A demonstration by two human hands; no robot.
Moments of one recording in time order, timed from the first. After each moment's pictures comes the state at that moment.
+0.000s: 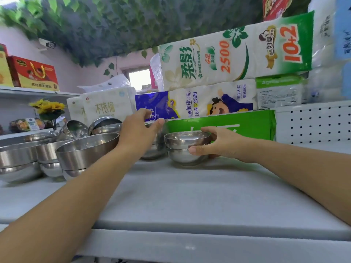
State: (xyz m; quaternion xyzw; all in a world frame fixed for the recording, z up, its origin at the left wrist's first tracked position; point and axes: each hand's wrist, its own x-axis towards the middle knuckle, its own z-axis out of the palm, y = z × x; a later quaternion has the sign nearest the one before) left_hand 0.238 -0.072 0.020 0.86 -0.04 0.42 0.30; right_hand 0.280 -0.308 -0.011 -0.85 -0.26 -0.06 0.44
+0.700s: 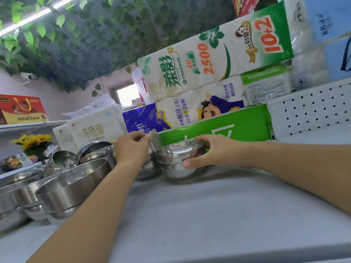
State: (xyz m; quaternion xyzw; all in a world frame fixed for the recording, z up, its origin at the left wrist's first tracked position) left_hand 0.290 -0.069 0.019 0.80 0.02 0.42 0.42; right_hand 0.288 -0.307 -0.016 -0.87 -0.24 -0.08 0.41
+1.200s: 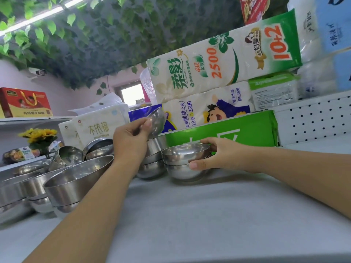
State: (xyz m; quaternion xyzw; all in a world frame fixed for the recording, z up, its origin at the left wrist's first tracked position) left_hand 0.265 -0.071 0.031 0.71 -0.11 0.46 0.52; right_hand 0.290 -0.306 -0.016 -0.87 -0.25 -0.06 0.42
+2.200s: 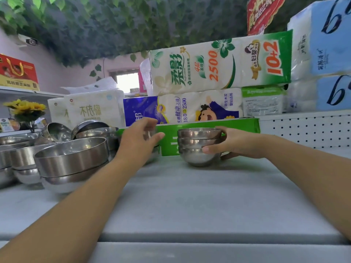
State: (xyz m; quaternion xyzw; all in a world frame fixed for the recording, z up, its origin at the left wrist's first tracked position) left_hand 0.247 -0.088 0.001 0.82 -0.13 0.42 0.38; right_hand 0.293 -0.364 0.008 -0.86 -0.21 0.02 0.47
